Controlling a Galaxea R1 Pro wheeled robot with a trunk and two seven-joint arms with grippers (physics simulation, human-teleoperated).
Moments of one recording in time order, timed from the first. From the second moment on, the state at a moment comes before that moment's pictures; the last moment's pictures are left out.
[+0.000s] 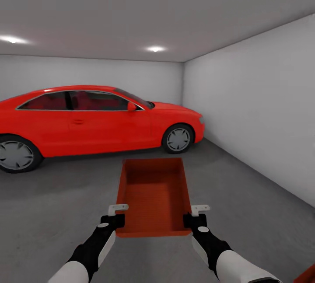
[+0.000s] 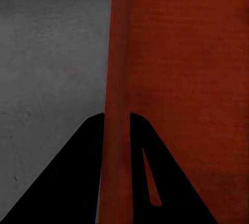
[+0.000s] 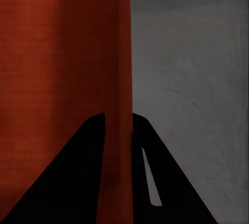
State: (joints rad) left arm -0.55 -0.08 -0.07 -0.56 0.09 0.18 0.19; right arm -0.67 0.13 0.10 -0.24 0.00 -0.11 -0.19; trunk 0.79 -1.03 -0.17
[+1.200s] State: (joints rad) left arm -0.55 -0.08 -0.06 -0.56 0.09 0.18 0.19; right arm -0.67 0.13 0.10 -0.24 -0.01 -0.11 -0.19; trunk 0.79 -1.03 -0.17
